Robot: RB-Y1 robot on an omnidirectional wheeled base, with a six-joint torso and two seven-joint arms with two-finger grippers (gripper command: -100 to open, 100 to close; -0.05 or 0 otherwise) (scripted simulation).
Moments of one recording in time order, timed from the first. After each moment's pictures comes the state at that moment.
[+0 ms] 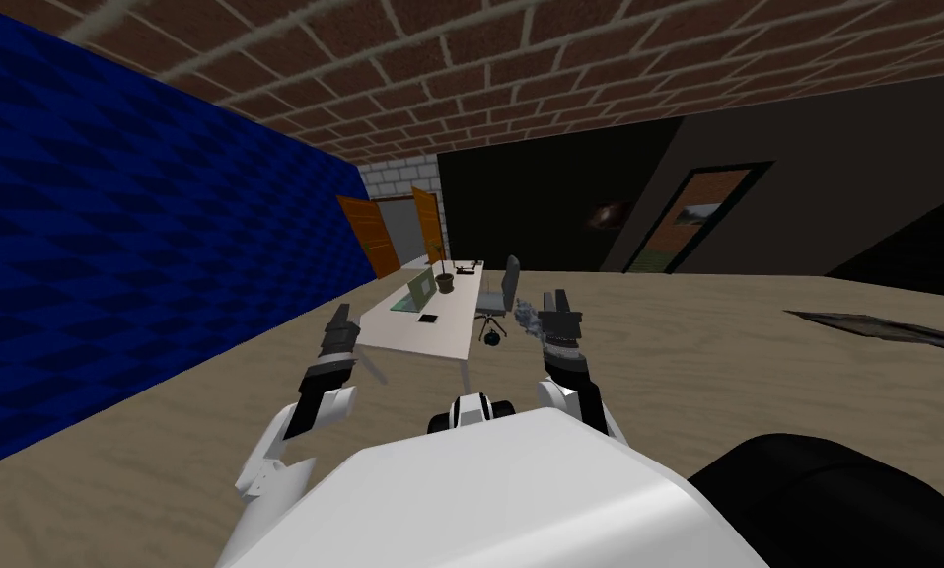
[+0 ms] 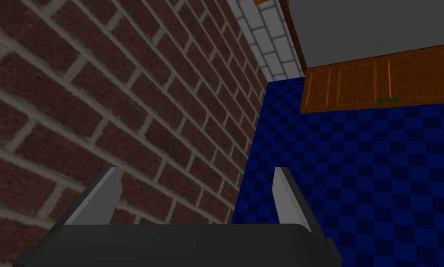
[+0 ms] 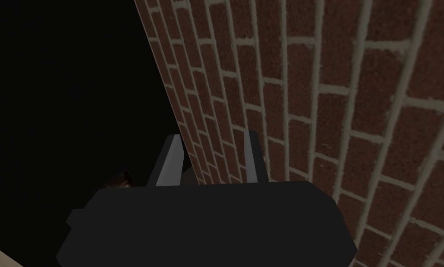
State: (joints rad) left arm 0.20 0.28 0.29 -1.87 -0.03 -0.36 0.06; right arm 0.53 0.00 0.03 -2.27 -0.11 -0.63 0.06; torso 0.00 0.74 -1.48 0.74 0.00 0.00
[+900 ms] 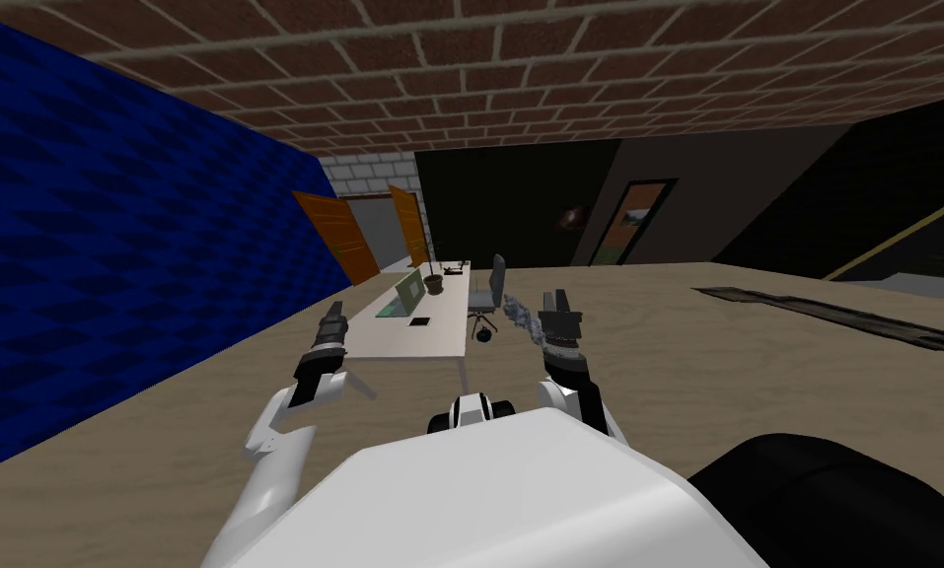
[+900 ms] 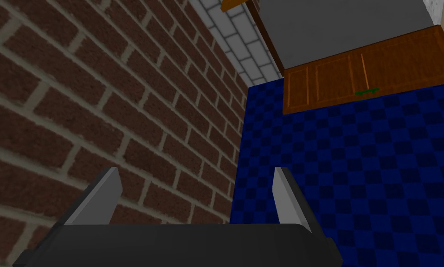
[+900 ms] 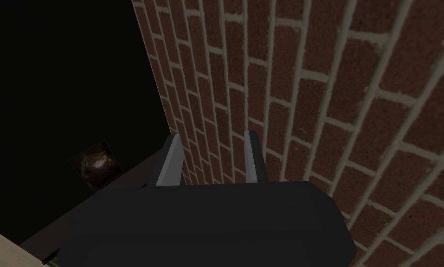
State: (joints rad) left arm 0.01 0.35 0.41 -1.61 -0.11 -0.27 0.03; right arm 0.53 0.00 0.03 -2.27 -0.11 -0.63 0.06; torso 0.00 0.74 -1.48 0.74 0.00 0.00
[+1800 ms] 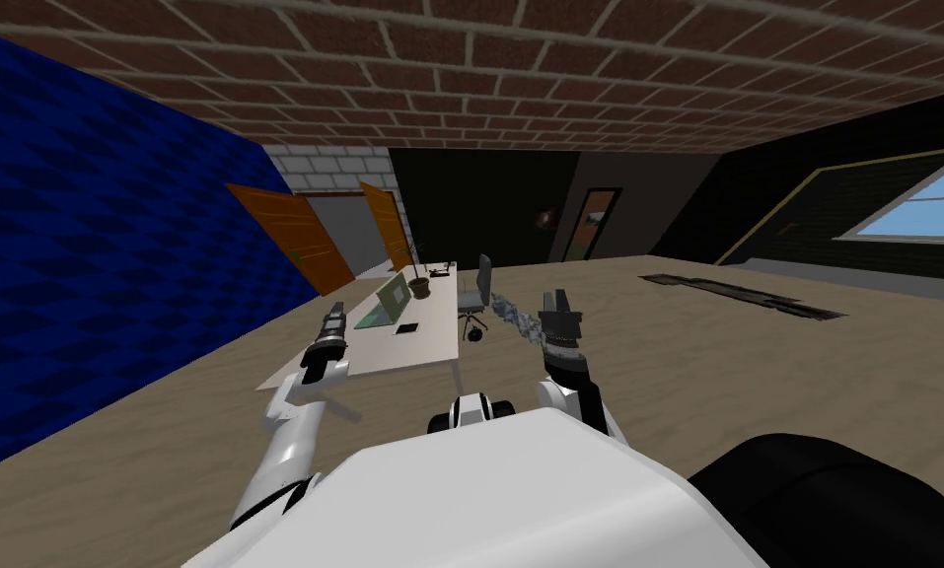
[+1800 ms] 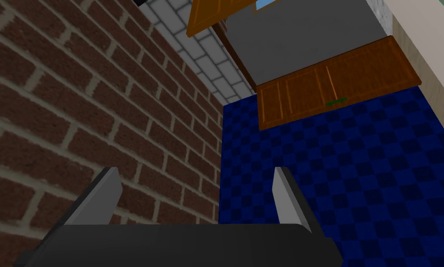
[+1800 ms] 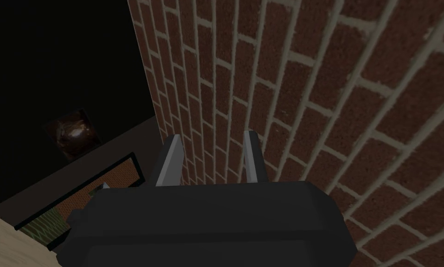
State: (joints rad) left arm -0.16 0.37 0.48 -1.37 -0.21 -0.18 -0.01; right arm 0.53 0.00 0.03 -2.27 -0.11 -0.63 0.06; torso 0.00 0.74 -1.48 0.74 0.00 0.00
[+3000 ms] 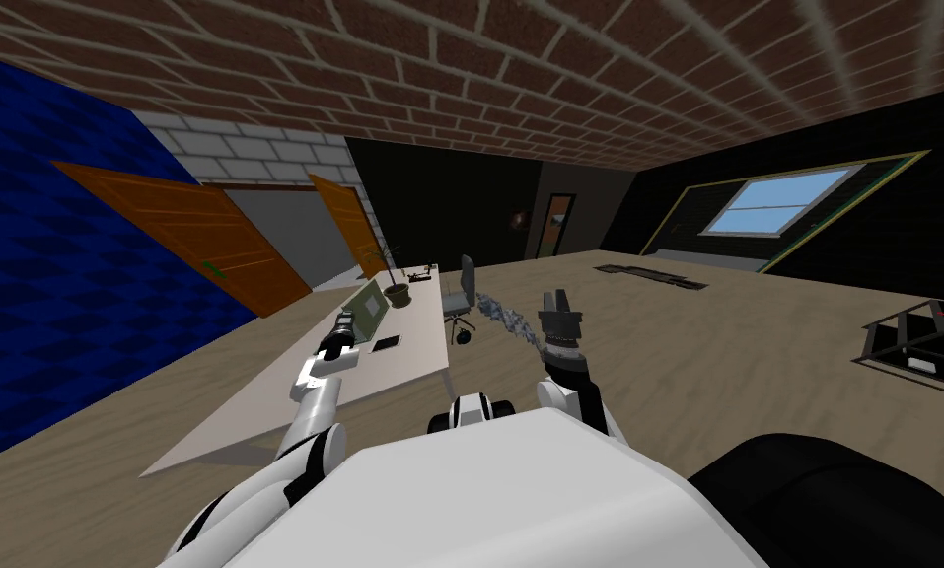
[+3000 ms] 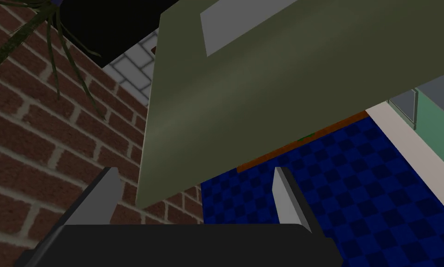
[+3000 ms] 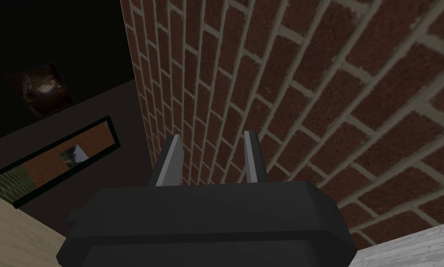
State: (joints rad) left arm -0.37 0.37 0.55 -1.10 -0.36 -0.04 -0.07; right arm 0.53 0.00 0.03 -2.27 -0.11 -0.63 0.06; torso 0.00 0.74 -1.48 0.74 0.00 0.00
